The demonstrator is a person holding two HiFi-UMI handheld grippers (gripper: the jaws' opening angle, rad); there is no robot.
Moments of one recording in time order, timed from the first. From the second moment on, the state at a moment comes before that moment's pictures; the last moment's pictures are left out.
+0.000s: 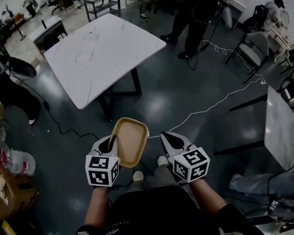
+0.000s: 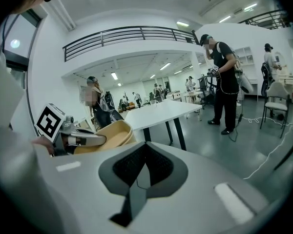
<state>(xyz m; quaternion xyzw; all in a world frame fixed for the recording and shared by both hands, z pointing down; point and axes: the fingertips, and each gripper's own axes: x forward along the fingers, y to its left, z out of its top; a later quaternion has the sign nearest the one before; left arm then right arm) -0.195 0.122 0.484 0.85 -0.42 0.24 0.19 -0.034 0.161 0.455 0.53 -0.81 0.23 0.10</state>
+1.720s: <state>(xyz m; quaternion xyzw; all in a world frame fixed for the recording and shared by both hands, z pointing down) -0.102 -0.077 0.484 0.82 -0.48 0.23 0.21 0.035 -0.057 0.441 0.44 -0.87 0.21 0.12</state>
